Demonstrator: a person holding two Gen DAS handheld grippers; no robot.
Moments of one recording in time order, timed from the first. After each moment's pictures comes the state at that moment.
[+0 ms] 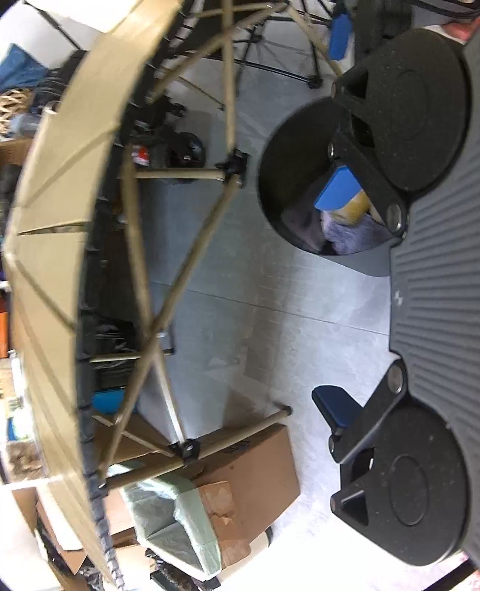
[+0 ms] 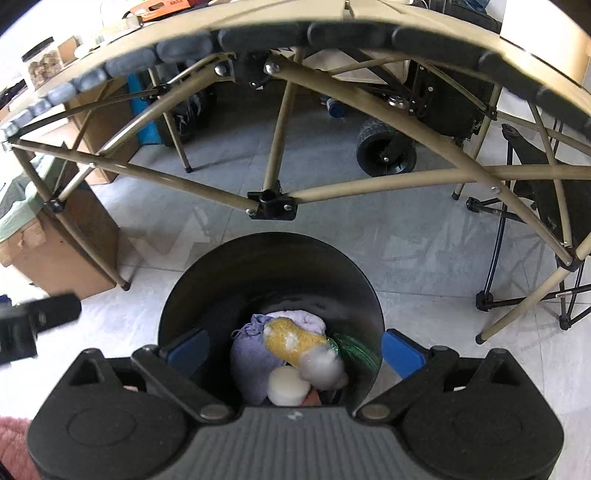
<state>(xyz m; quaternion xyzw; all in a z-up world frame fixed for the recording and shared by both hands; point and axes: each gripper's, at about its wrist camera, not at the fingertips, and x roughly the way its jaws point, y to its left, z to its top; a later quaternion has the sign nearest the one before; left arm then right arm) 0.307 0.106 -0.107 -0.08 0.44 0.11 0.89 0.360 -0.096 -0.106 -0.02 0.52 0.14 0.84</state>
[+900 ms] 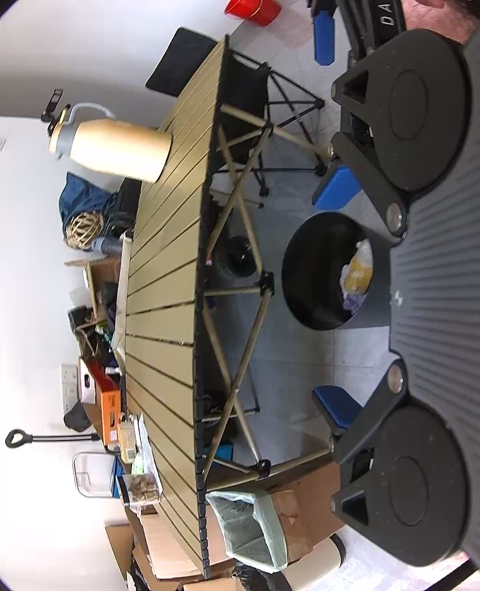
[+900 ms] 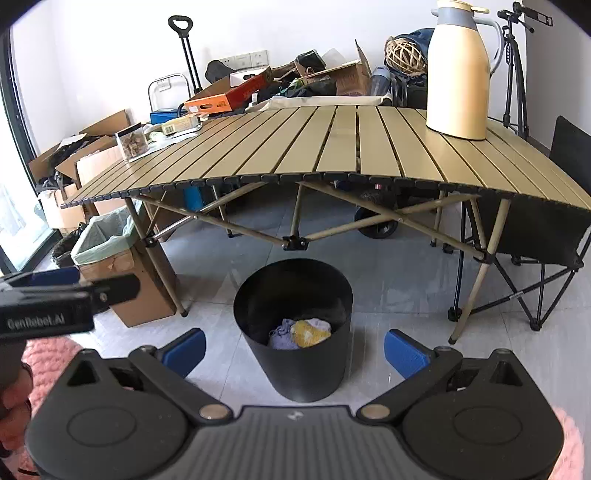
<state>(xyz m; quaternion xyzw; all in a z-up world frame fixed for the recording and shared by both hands) 0.118 0.047 -0.008 -0.03 0.31 -0.02 0.95 0.143 -0.191 0.038 0.03 0.40 0.17 0.90</state>
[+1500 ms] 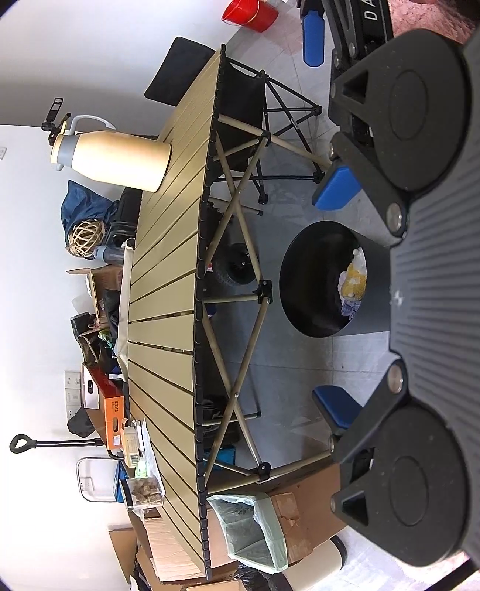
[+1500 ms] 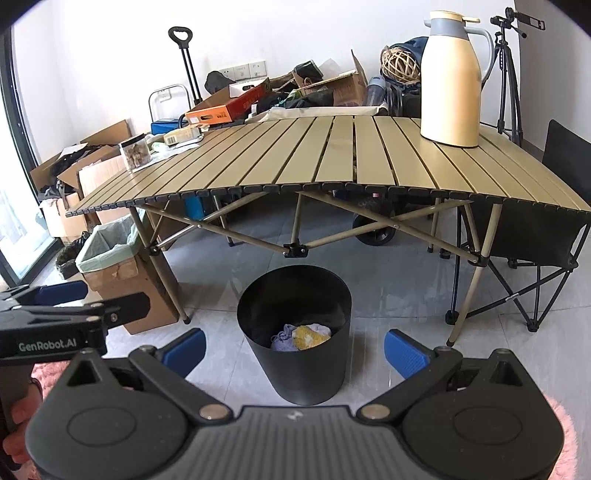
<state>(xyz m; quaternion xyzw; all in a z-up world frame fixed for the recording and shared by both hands) 0.105 0.043 -0.004 -0.03 0.31 -0.02 0.95 0.127 -0.194 0.050 0.03 0.39 0.16 0.91</state>
